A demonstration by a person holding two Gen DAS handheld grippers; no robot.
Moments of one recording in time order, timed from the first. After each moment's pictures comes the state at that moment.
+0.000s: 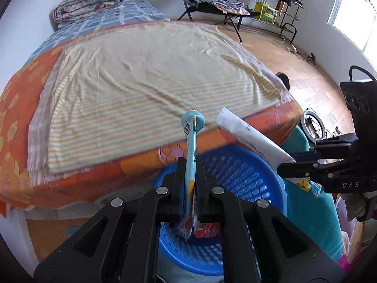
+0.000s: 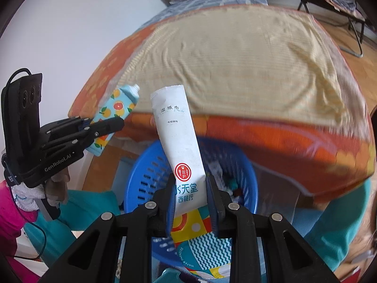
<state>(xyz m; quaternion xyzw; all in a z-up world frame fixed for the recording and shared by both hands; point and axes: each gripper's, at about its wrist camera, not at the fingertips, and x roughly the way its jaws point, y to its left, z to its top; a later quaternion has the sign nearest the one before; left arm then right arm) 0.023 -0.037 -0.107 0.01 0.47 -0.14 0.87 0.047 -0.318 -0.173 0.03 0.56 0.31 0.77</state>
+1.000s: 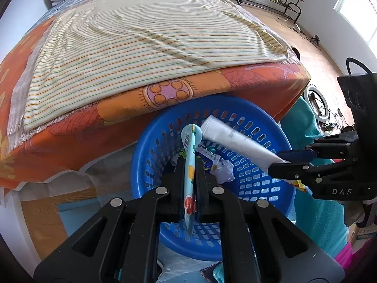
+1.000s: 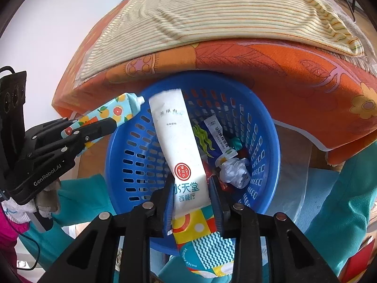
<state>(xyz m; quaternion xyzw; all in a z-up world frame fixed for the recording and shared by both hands) 0.005 -0.046 -0.162 0.02 0.54 -0.15 0.83 0.028 -0.296 -0.237 0.04 0.63 0.27 0.73</state>
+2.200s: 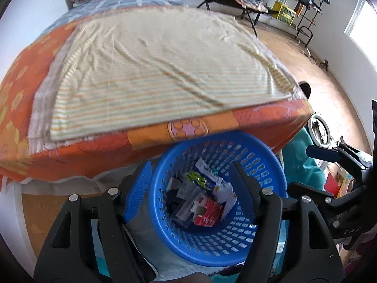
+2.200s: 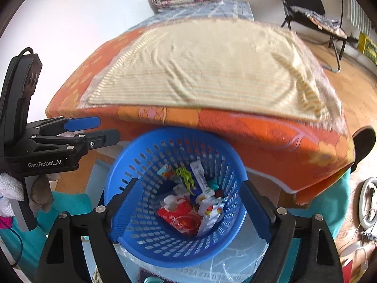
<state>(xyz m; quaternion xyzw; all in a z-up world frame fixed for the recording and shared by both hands) 0.014 -0.026 -0.114 -0.02 0.50 -0.10 0.86 0.012 -0.291 -0.167 -0.03 0.51 0.24 0.83</state>
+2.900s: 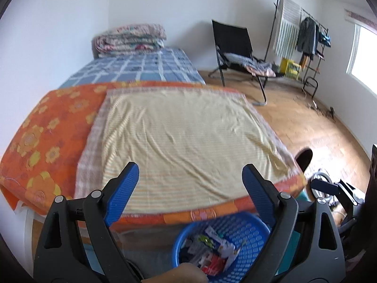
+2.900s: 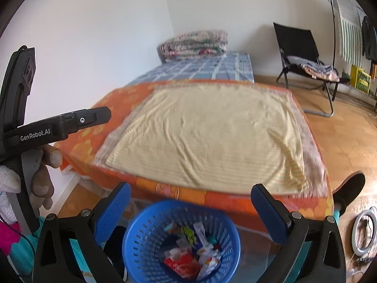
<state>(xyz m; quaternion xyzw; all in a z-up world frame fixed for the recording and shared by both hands) 0.025 0.012 0.013 -0.05 0.33 -0.05 0.94 0.024 -0.279 -0.074 -0.01 0.36 0.24 0.90</state>
